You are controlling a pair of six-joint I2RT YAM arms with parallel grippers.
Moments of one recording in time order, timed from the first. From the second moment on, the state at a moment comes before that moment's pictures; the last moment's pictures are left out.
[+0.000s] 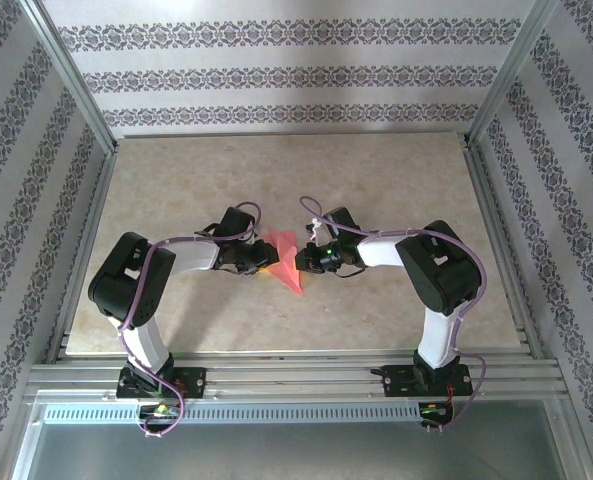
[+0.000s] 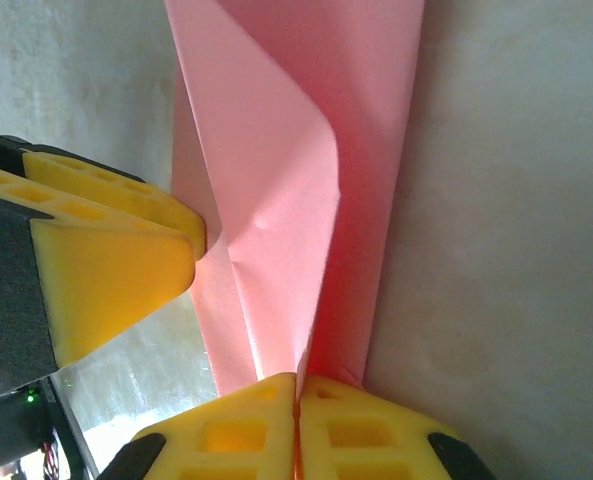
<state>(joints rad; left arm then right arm) -0.43 1.77 0.86 -0.10 0.46 -0.81 0.52 1.88 0.89 0.03 -0.68 0.59</state>
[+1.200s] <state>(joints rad) -0.44 1.86 0.94 0.04 0.59 -0.87 0.51 1.92 0.95 -0.06 -0.71 0.58</state>
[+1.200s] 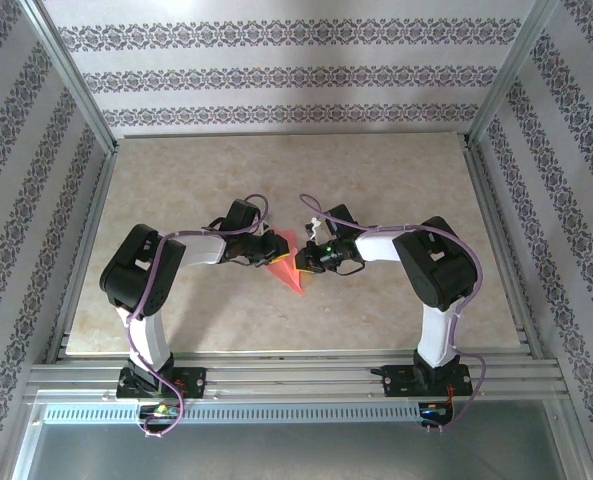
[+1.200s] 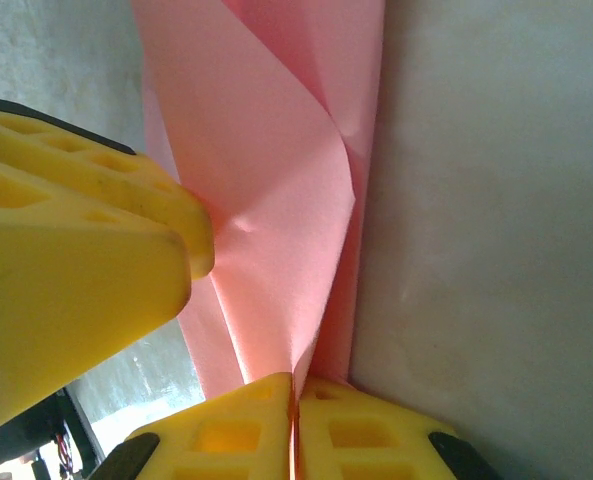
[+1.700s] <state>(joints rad) -0.44 1.89 0.94 0.04 0.58 -0.87 0.51 1.92 0.95 -0.06 -0.71 0.58</state>
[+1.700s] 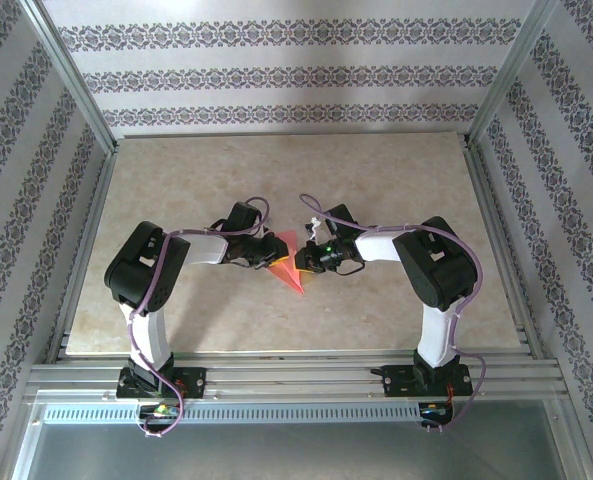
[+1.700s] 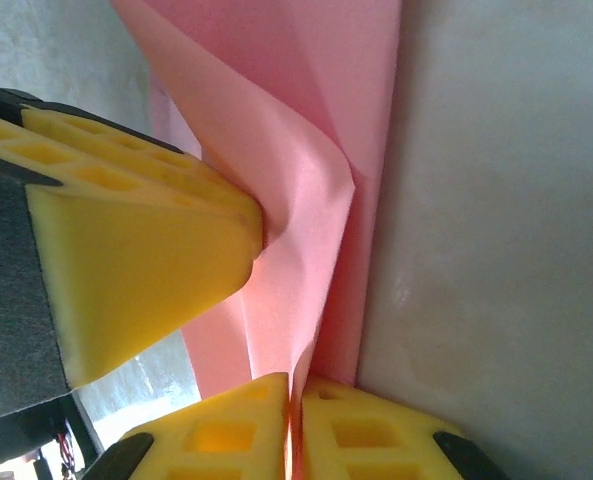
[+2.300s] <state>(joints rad) -0.44 1.91 0.97 -0.01 0.57 -0.82 0.50 1.89 0.93 -0.04 -0.70 0.60</state>
